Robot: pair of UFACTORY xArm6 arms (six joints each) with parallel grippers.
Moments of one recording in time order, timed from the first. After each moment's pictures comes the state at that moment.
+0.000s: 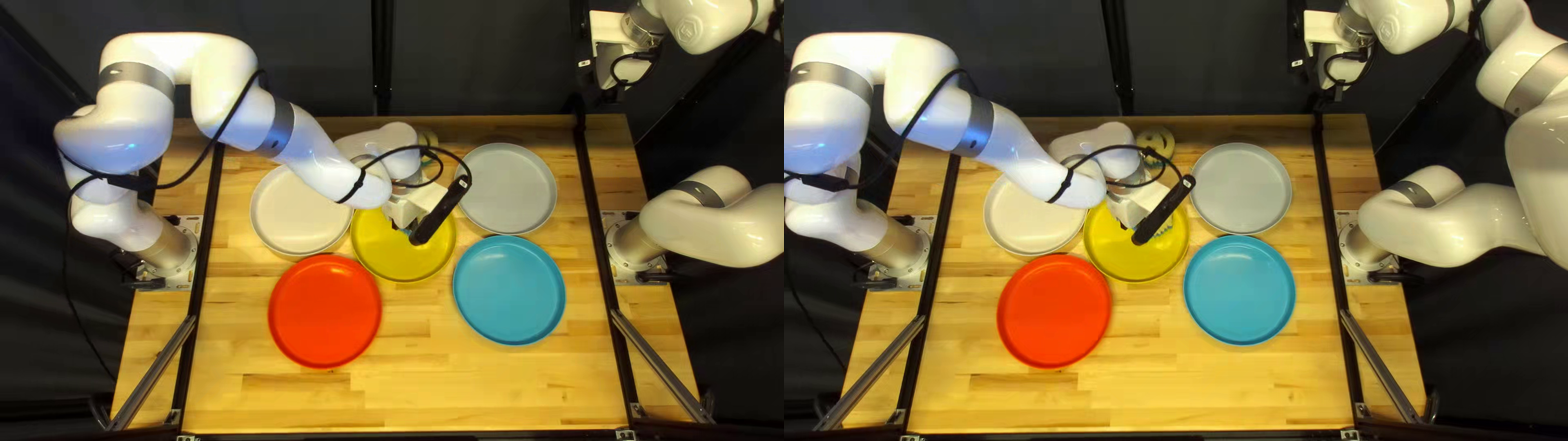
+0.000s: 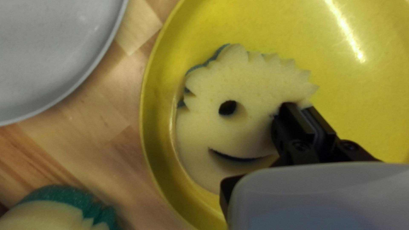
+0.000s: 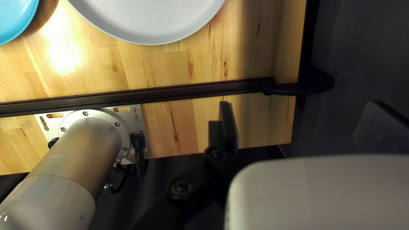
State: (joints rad) left arm 0.03 0.46 -1.17 -0.29 0.59 1.00; right arm -1.04 -0.72 -0.59 -0.01 1.25 -0.97
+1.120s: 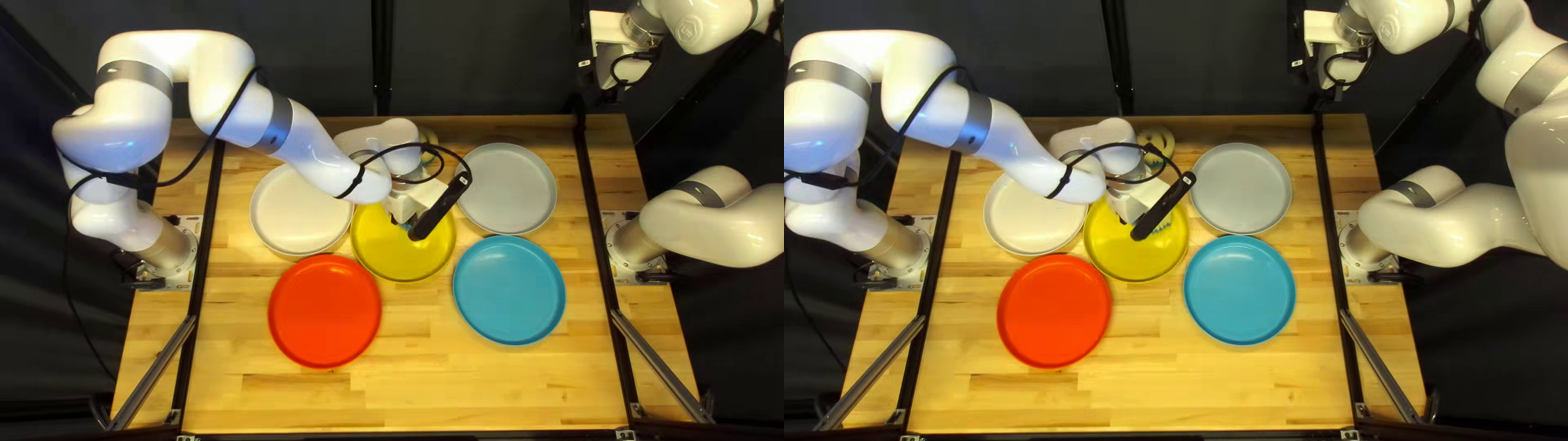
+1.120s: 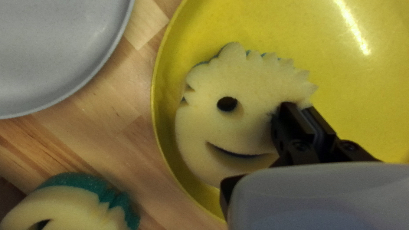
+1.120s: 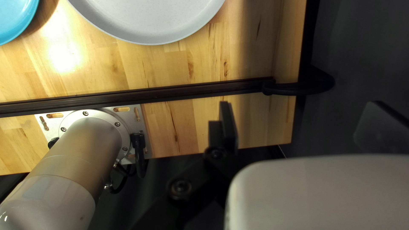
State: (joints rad) left arm 0.15 0.45 -1.18 -0.28 0.65 1.05; right arm -1.04 -0.72 -0.59 -0.01 1.25 -0.97
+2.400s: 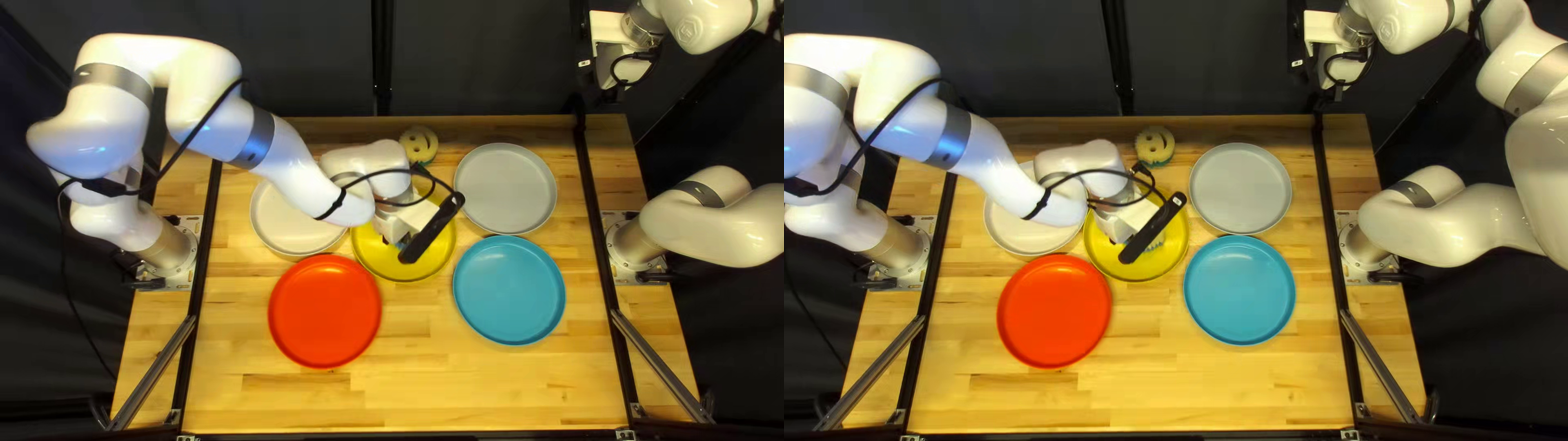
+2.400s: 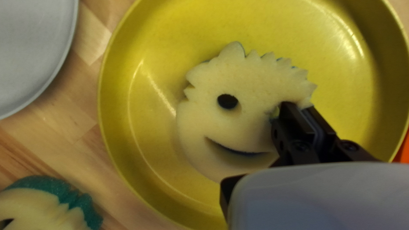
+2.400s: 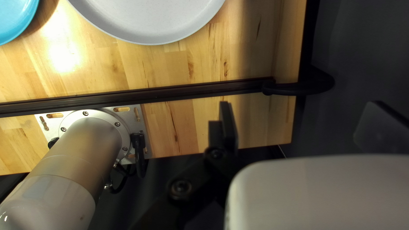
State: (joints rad) left arm 0.15 0.33 -1.02 -0.30 0.60 1.05; right arm -1.04 -0.72 -0.59 -0.01 1.25 -0.97
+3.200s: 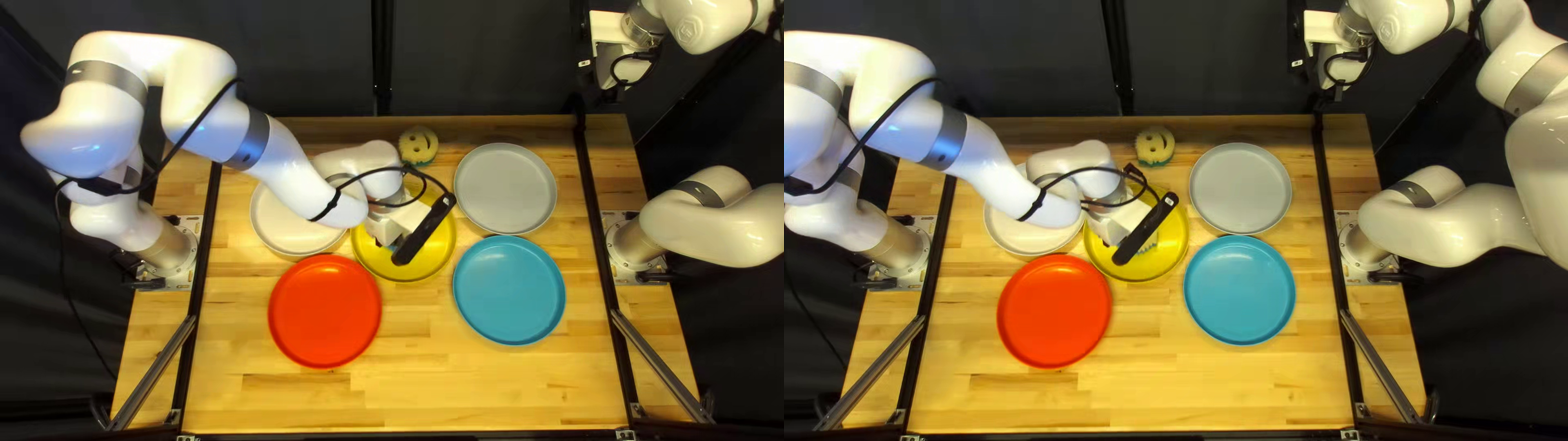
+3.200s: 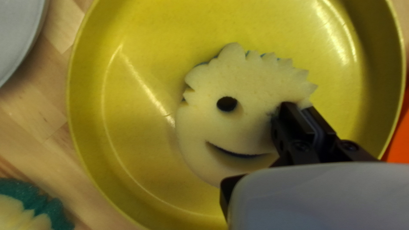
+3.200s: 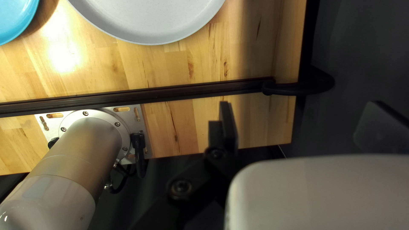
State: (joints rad) left arm -0.04 0.32 -0.97 -0.29 0.52 0.92; right arm -1.04 -0.72 -0.59 -0.01 1.25 -0.97
